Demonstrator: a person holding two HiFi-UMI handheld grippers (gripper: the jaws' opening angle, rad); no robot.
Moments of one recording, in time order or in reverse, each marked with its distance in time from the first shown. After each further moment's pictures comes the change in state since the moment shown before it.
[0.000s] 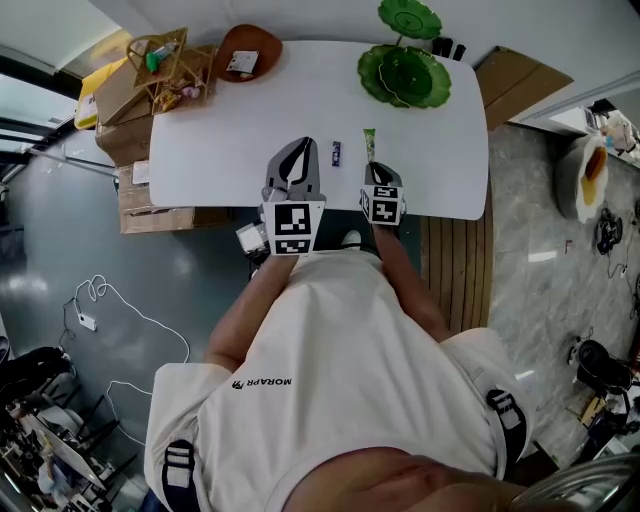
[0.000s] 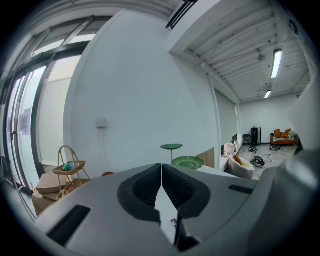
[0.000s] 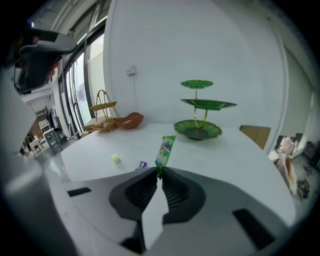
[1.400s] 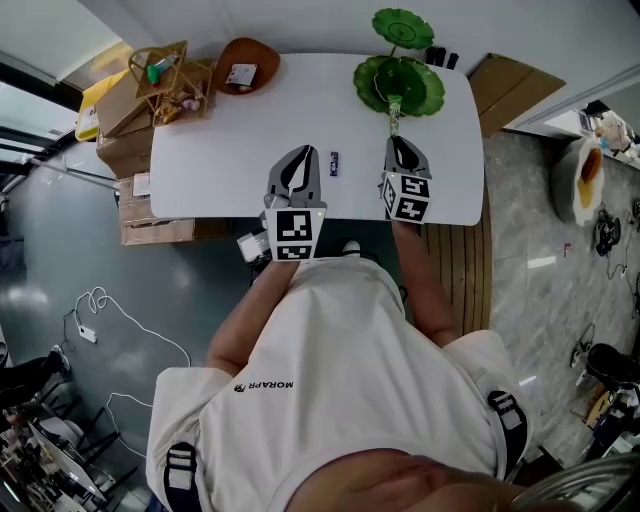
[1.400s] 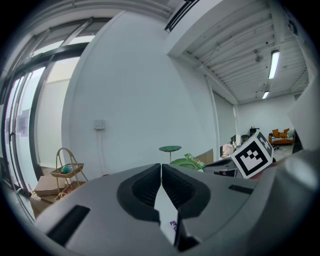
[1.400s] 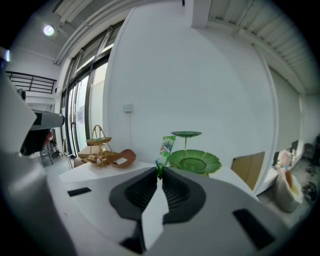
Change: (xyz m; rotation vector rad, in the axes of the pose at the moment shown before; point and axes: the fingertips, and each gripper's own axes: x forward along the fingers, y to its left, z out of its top) left arm -0.002 -0.005 0.008 0.010 -0.019 -0.015; right arm -0.073 -0.038 0.147 -0.003 -0.328 -0.057
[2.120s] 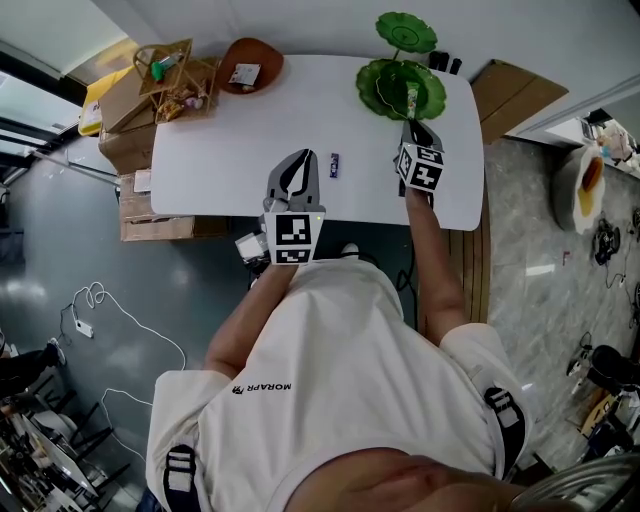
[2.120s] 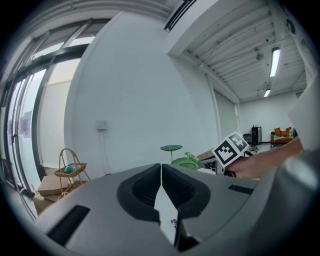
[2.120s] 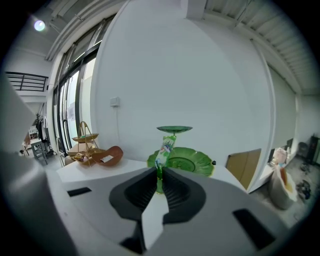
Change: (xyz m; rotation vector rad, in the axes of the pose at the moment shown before) left arm -0.007 -0.003 -0.002 0.007 0.005 0.023; right arm 0.052 -0.062 0.003 0.022 0.062 -0.057
